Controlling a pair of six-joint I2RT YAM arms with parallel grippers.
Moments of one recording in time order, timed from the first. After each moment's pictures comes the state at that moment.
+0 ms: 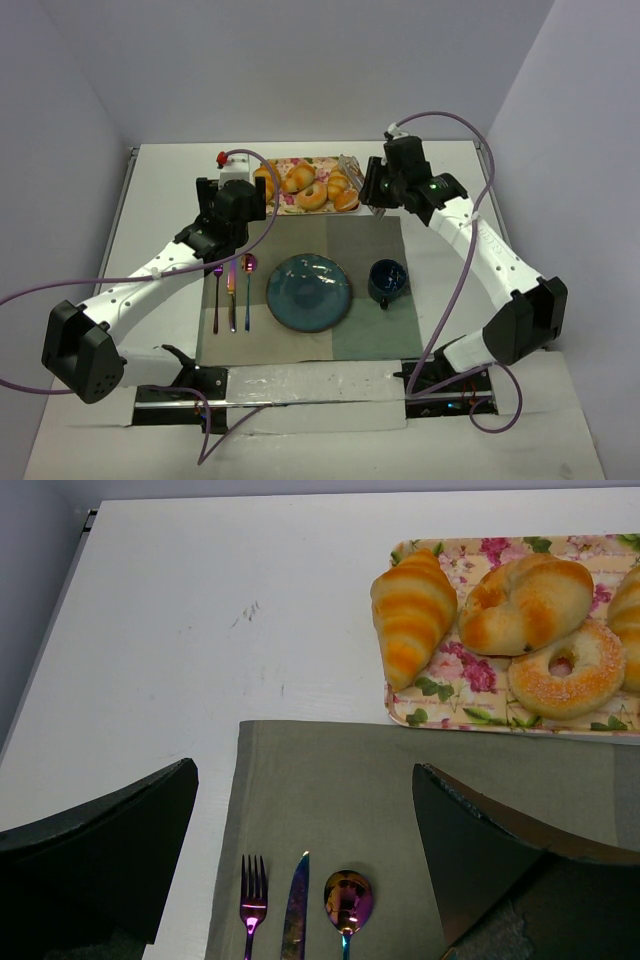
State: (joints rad) left arm -0.65 1.29 1.02 -0.17 -0.75 -0.18; right arm 0.42 1.43 1.40 -0.66 0.04 0.46
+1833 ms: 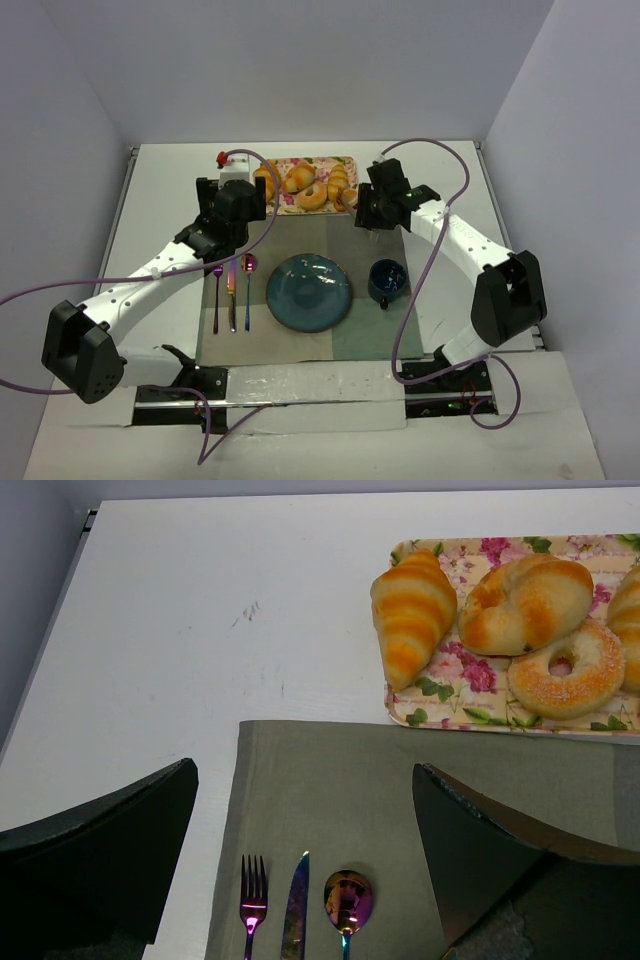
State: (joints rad) left arm -0.65 1.29 1.02 -0.17 -0.75 -0.18; right arm 0.44 1.55 1.23 -0.60 0.08 0.48
